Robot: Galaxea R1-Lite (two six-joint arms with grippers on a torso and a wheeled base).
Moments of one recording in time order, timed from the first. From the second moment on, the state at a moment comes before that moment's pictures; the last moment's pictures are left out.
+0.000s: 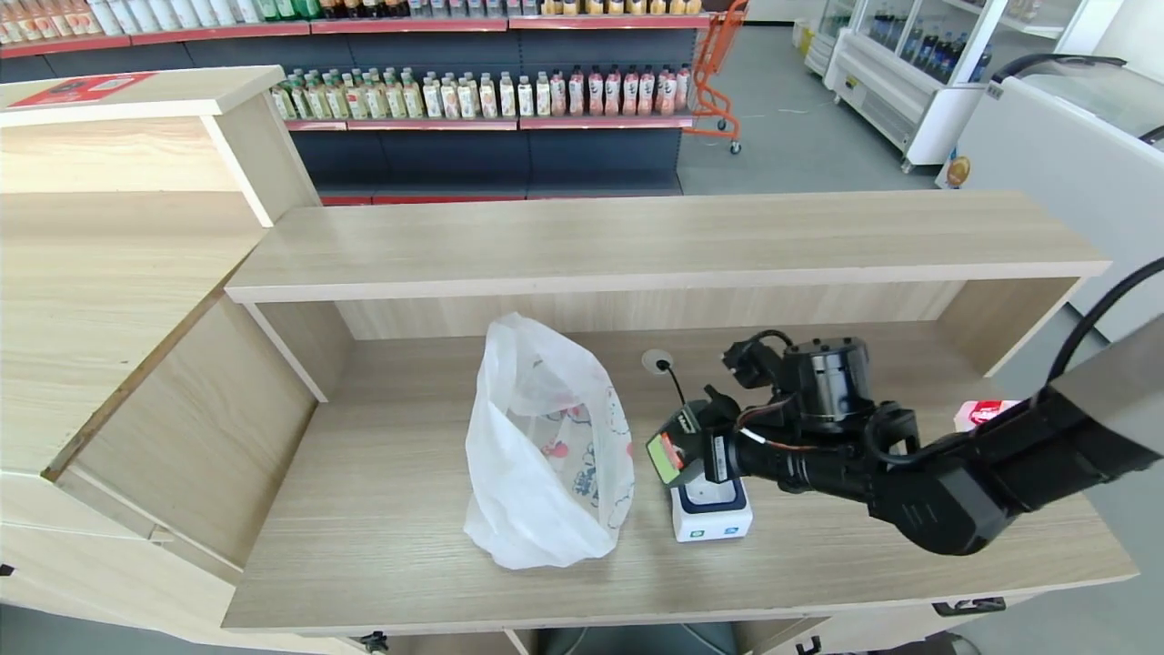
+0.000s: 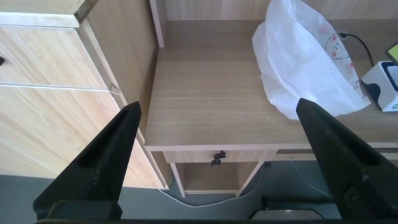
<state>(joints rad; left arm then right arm) 0.00 0.00 0.00 0.00 0.01 0.00 0.49 2.01 -0.86 -0.68 0.13 0.11</state>
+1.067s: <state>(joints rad) 0.00 0.00 0.00 0.00 0.01 0.00 0.59 2.45 -1.38 -0.67 0.04 -0.25</state>
